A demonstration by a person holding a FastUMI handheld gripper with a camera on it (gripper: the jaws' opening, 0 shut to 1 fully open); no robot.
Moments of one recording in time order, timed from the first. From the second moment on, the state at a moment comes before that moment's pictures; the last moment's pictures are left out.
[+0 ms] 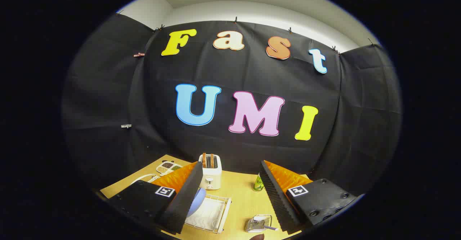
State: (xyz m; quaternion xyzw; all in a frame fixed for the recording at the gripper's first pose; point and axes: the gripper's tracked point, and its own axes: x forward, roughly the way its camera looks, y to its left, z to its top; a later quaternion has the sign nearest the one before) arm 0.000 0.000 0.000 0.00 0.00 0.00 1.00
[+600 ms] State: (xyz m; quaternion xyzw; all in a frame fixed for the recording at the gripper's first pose) arm 0.011 0.009 -0.016 0.02 0.02 0.01 1.00
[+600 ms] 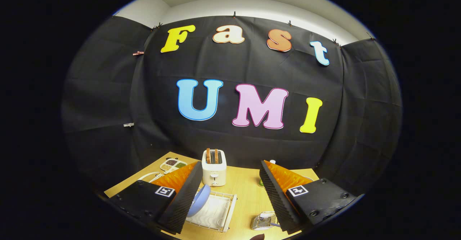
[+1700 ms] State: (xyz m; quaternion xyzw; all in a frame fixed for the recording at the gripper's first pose) arm 0.088 0.095 -0.204 0.05 0.32 0.05 0.94
